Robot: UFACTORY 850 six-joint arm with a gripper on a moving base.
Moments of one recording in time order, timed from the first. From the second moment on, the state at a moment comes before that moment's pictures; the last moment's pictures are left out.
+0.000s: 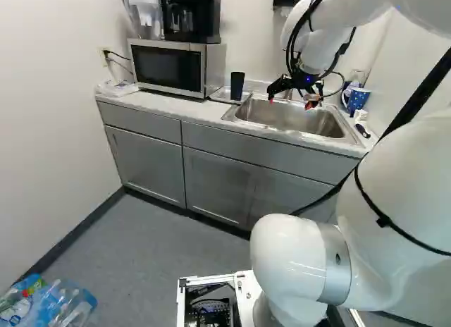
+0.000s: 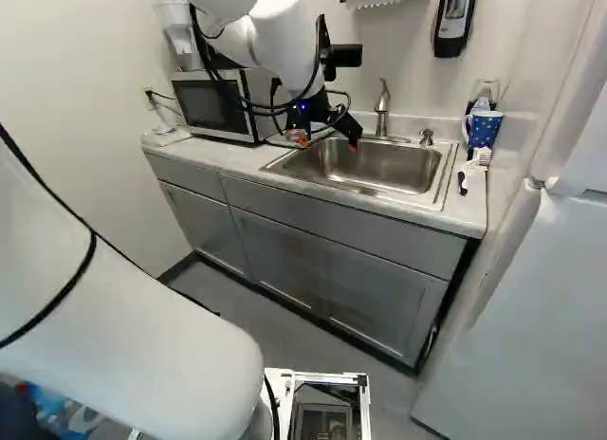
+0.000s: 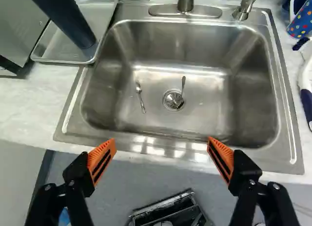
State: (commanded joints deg) arm -18.9 11.5 -53.5 3.3 -27.4 -1.4
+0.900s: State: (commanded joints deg) arm -18.9 11.5 -53.5 3.3 -27.4 -1.4
